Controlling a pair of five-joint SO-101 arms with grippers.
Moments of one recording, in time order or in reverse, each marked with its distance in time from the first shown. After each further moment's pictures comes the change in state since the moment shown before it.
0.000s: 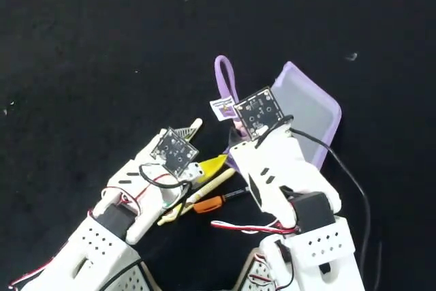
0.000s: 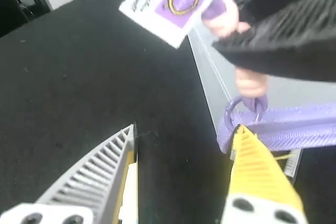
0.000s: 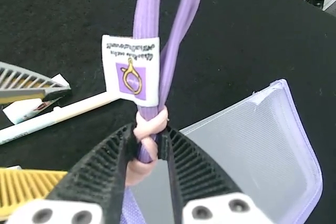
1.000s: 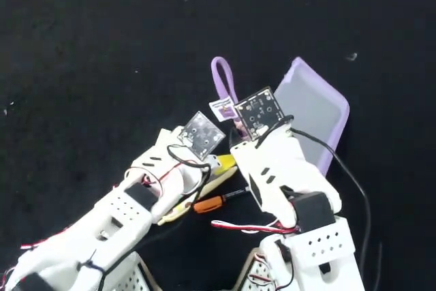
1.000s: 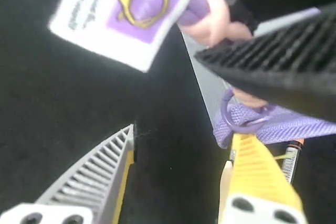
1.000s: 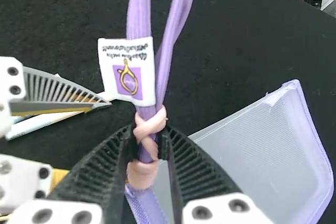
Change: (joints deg) left arm 3.3 32.5 -11.2 -14.2 0.4; right arm 0.3 0.0 0.0 0.0 0.3
